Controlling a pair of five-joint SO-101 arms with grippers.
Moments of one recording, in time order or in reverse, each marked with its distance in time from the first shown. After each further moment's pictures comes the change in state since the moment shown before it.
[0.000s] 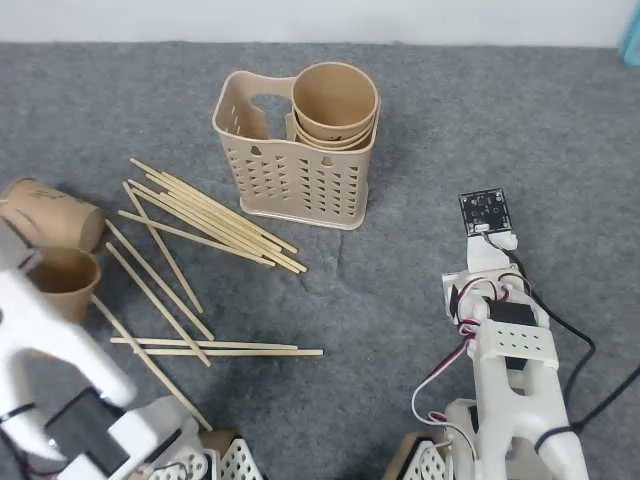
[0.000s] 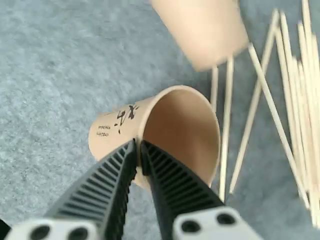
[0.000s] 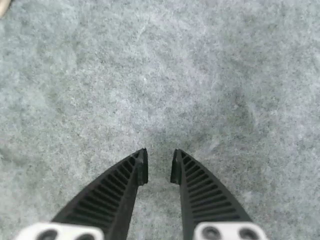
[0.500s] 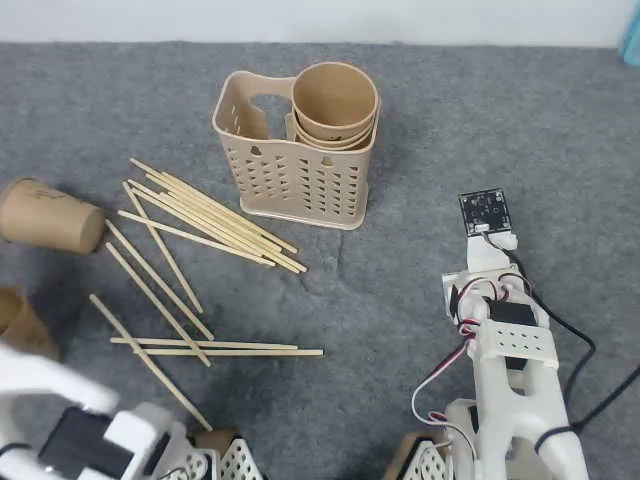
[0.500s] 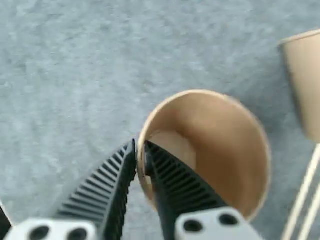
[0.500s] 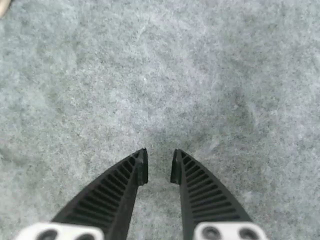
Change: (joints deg) left arm -20.0 -1.3 20.4 -24.9 -4.3; right arm 0.0 0.0 0.0 0.0 0.0
